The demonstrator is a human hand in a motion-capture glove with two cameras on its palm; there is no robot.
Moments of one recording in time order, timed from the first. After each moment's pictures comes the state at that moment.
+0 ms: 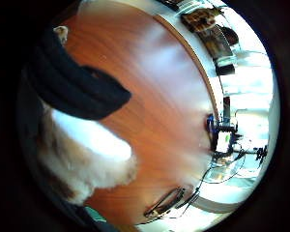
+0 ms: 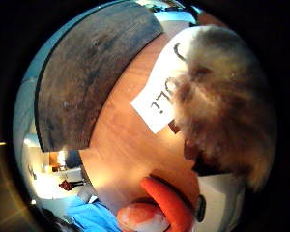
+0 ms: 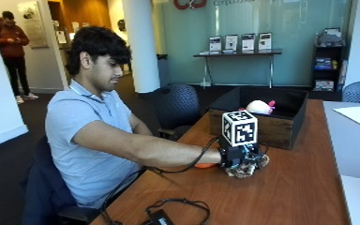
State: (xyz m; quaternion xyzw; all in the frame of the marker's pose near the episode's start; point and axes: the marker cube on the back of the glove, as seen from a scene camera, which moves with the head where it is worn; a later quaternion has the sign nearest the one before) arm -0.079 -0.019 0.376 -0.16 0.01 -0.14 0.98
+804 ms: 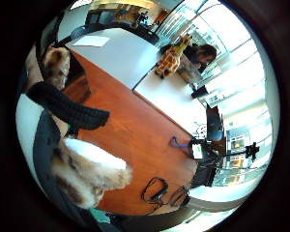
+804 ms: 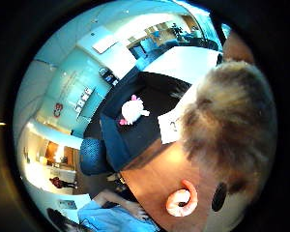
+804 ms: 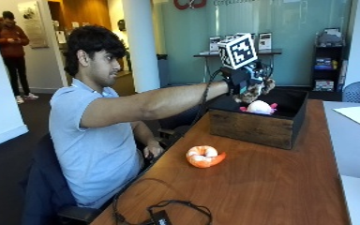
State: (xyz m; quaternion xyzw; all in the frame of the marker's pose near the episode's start) arm -0.183 -0.121 0.167 -0.01 -0.02 -0.14 0.99
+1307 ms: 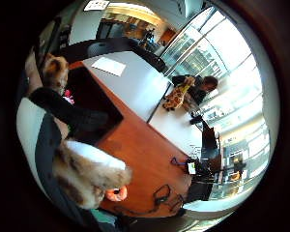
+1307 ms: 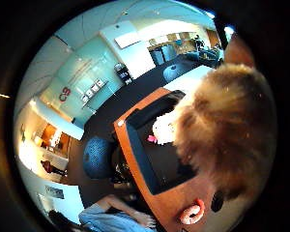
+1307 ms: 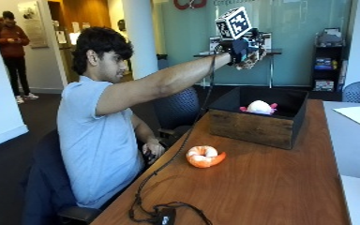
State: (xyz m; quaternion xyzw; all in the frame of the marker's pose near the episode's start) arm -0.338 -0.158 0.097 0.05 -0.03 -0.24 0.97
